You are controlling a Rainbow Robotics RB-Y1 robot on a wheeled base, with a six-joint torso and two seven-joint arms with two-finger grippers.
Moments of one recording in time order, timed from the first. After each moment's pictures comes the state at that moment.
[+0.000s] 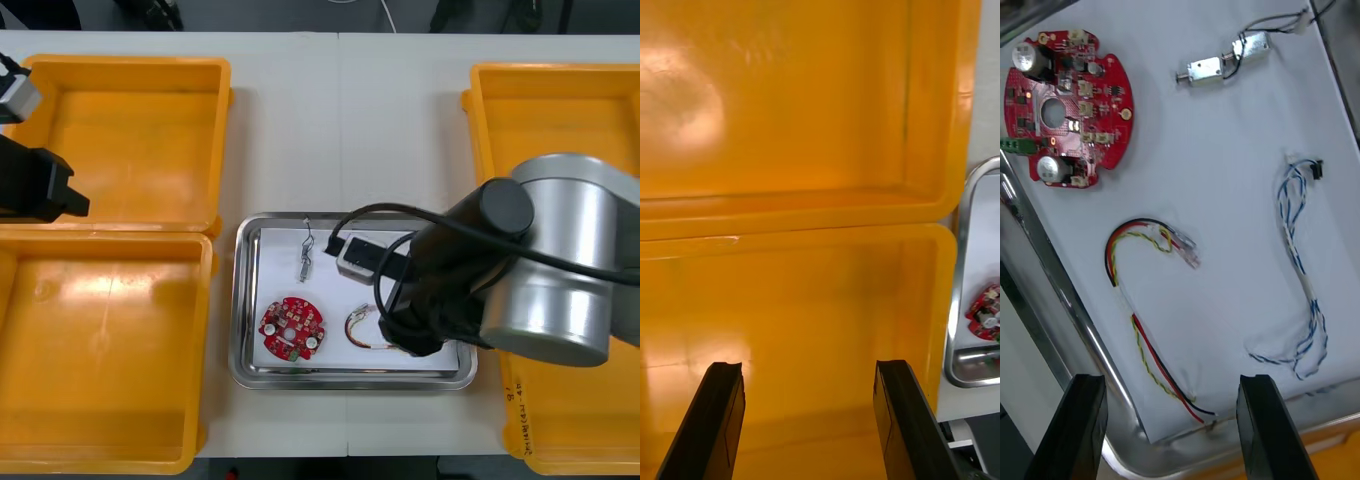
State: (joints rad) right arm -0.67 -0.74 0.76 -2.31 -0.75 1.68 1.43; left arm -0.44 0.92 0.15 -2.19 1.09 1.91 -1.02
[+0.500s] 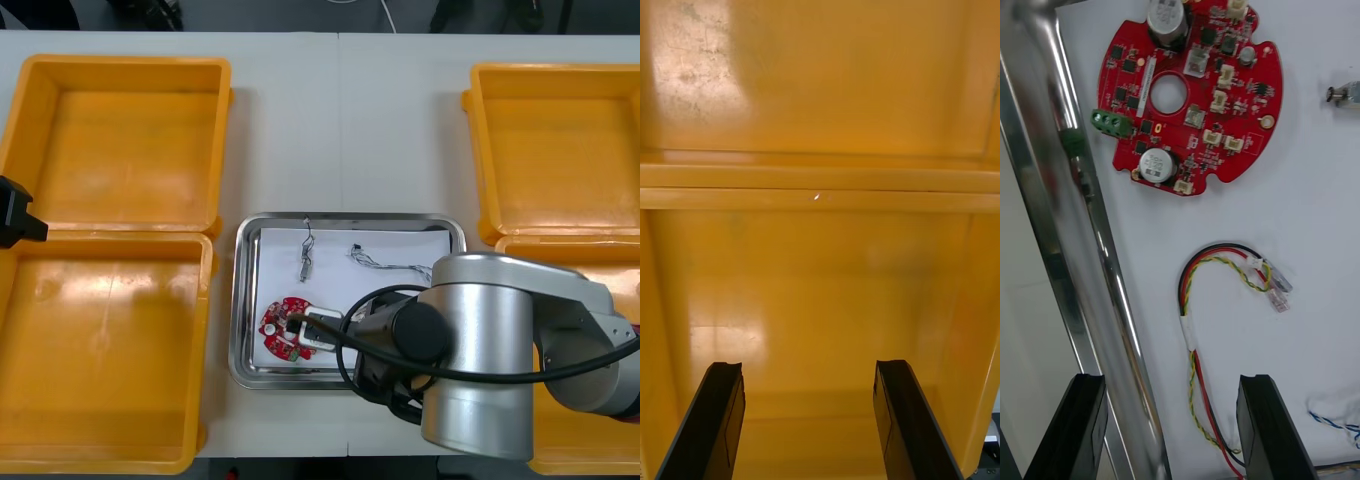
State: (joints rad) right arm -0.67 -0.66 1.04 -2.31 -0.51 1.67 1.49; left arm -0.31 0.97 0.22 -2.19 1.08 1.91 -1.04
